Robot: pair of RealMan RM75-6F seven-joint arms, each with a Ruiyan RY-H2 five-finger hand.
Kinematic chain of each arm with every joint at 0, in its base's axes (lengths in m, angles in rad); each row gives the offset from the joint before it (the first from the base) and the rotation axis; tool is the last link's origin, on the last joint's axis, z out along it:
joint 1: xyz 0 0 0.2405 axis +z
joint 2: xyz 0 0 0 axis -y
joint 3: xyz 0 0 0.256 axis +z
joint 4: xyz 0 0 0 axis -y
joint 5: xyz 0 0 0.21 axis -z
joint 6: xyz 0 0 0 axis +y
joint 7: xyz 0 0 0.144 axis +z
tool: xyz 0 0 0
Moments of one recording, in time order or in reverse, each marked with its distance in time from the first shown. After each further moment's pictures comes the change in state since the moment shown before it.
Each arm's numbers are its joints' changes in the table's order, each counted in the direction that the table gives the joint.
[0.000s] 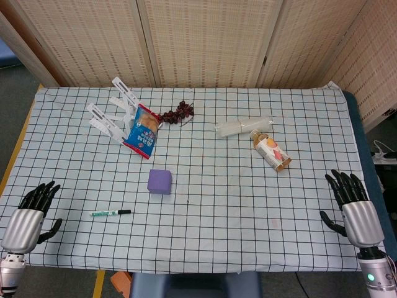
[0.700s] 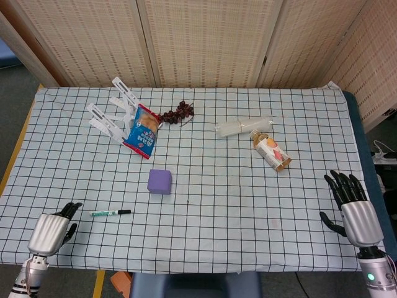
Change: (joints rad) left arm -0.016 0.214 0.026 -0.201 -0.046 -0.025 0.230; right arm 0.004 -0.017 -0.008 0.018 -0.012 -0.034 -0.013
